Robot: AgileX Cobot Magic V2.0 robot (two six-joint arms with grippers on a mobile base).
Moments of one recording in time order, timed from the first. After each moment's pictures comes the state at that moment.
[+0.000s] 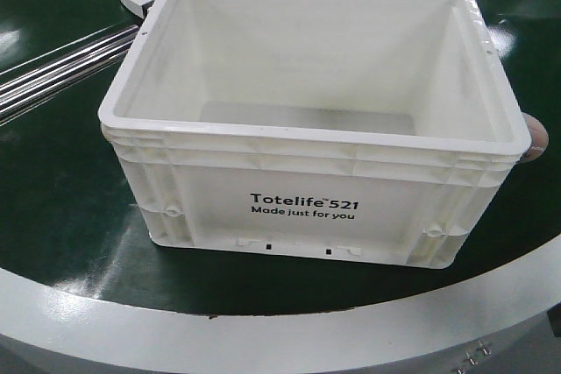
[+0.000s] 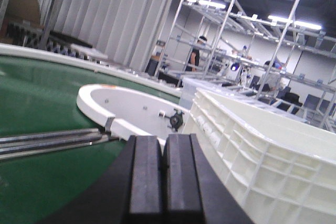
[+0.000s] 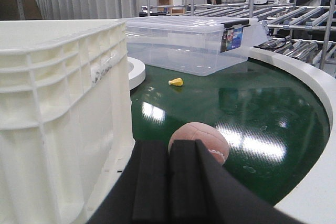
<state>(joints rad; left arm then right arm) -0.07 0.01 -0.04 -0.02 -0.05 -0.34 -0.05 -0.01 0.03 0.05 0.05 -0.02</state>
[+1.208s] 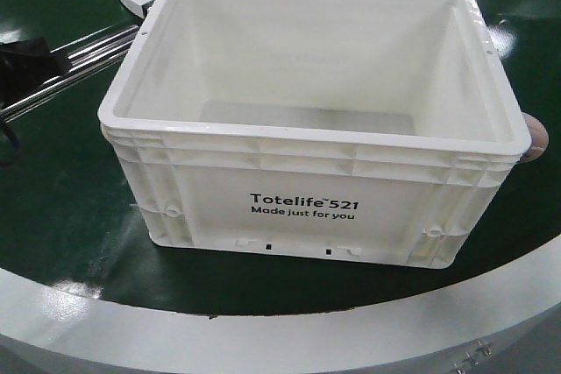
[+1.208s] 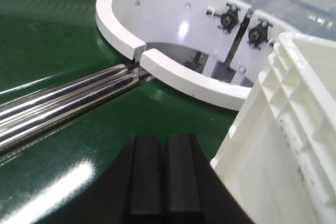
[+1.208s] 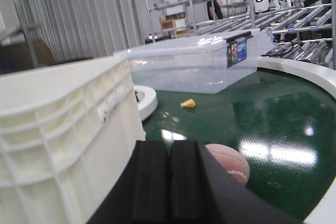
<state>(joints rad) -0.07 1.27 -0.76 0.03 -0.09 -0.24 -0.05 -0.01 0.03 0.23 -0.04 0.00</state>
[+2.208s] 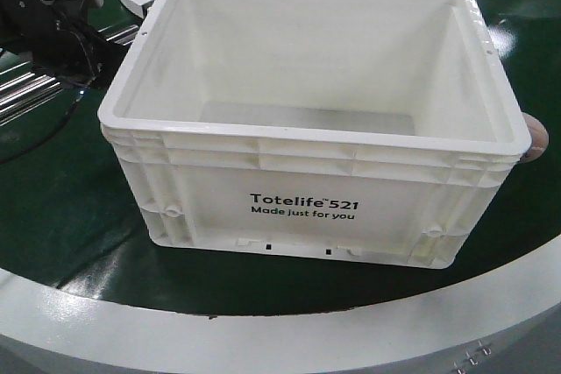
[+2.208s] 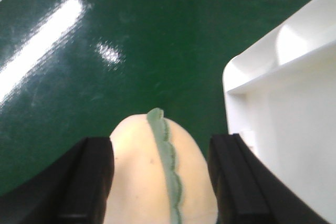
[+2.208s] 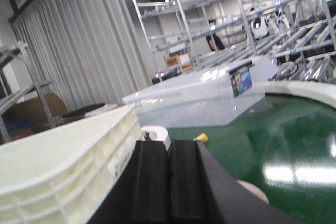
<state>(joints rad) -0.07 1.93 -1.48 -0.28 0.64 0.16 -0.05 -0.01 0.01 0.34 -0.13 0.00</state>
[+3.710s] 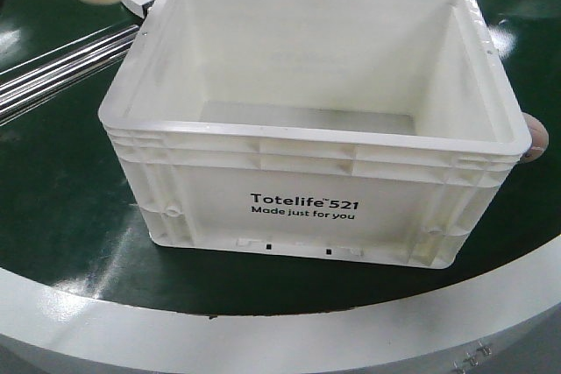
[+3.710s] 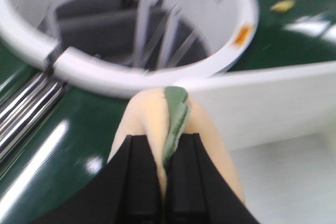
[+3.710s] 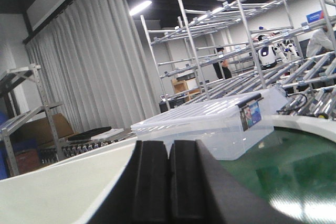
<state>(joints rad) -0.11 1.62 -1.81 -0.40 0.88 0.25 -0.05 -0.01 -0.09 0.24 -0.14 0.05</state>
